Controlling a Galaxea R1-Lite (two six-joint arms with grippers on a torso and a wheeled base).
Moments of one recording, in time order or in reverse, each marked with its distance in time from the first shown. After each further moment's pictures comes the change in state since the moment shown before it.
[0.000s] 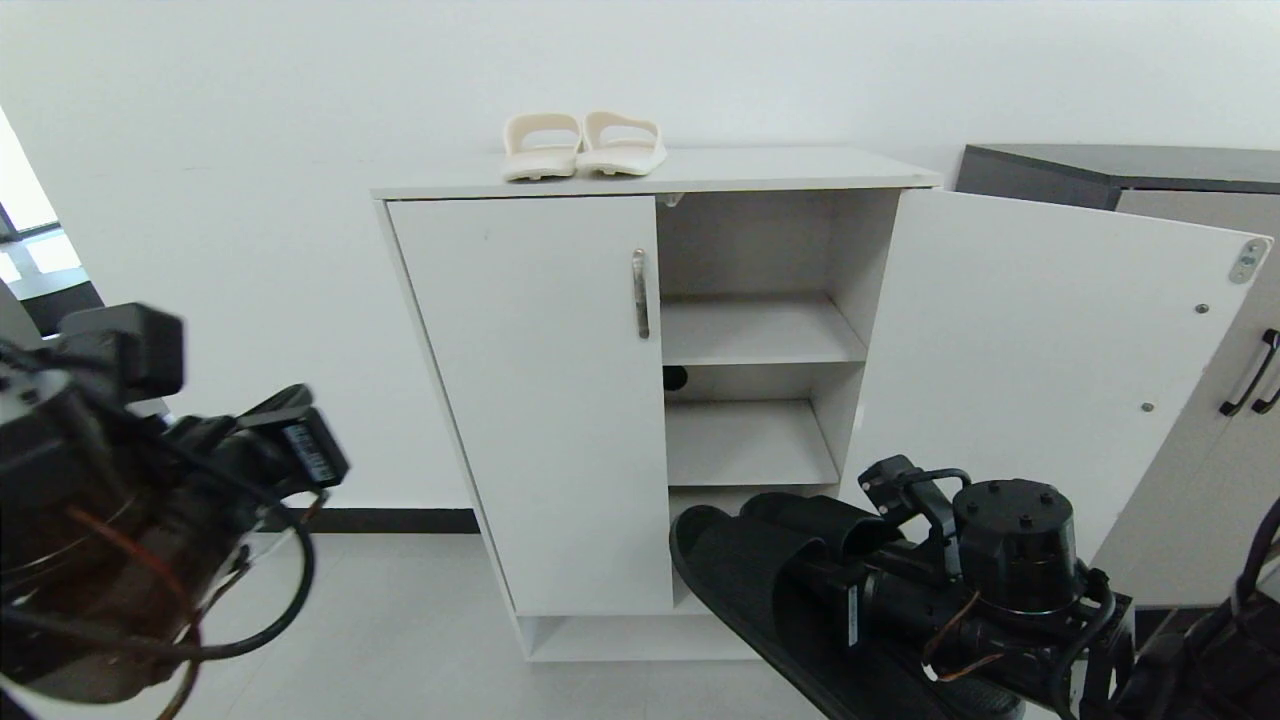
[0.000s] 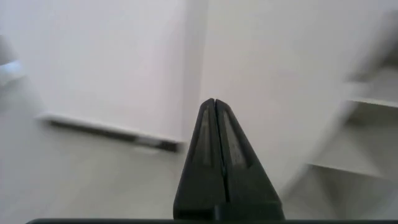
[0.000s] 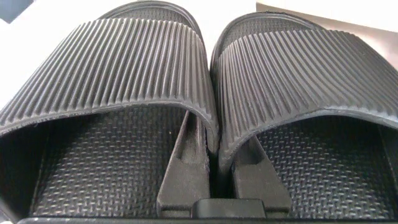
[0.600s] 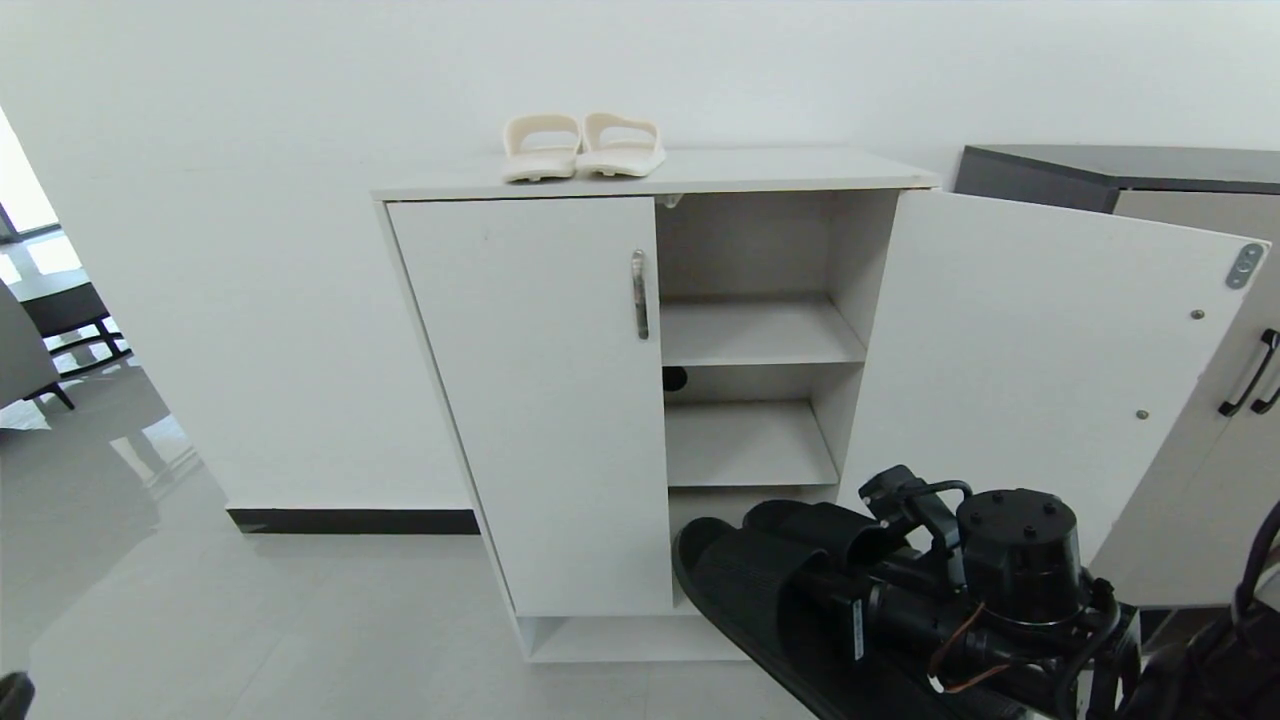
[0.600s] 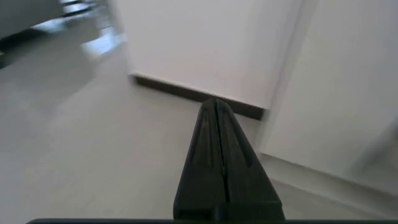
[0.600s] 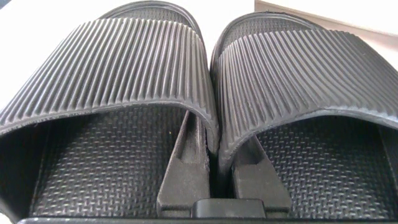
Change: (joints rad) left arm 0.348 -0.789 0.346 0.634 -0.171 0.058; right arm -0.001 0.003 0.029 -0.016 0.004 -0.034
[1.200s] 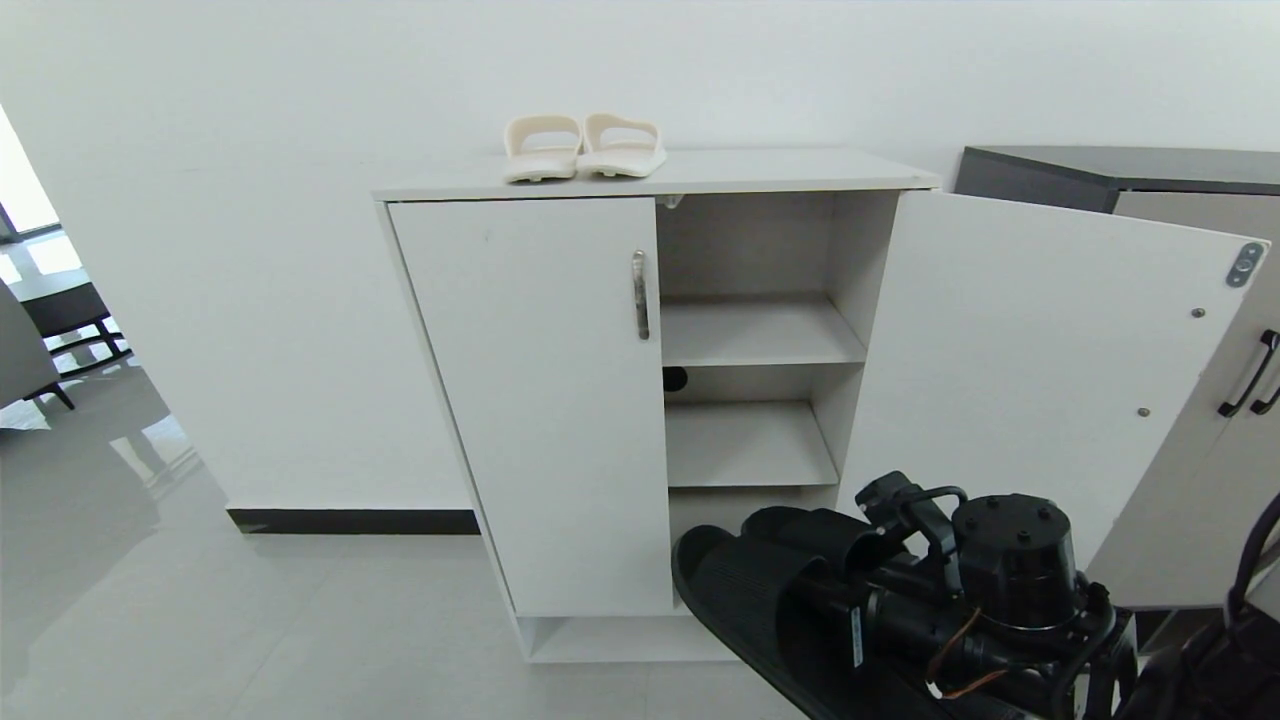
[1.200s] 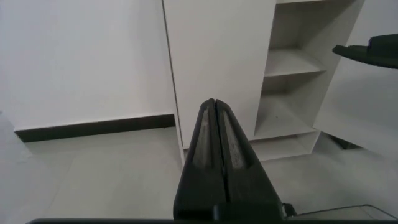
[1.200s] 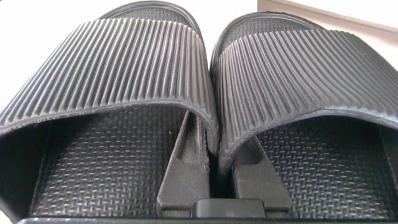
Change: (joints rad) left arm -0.039 -0.514 0.011 0.345 -0.446 0.049; right arm 0.006 0.011 0.005 0.000 0.003 -0.007
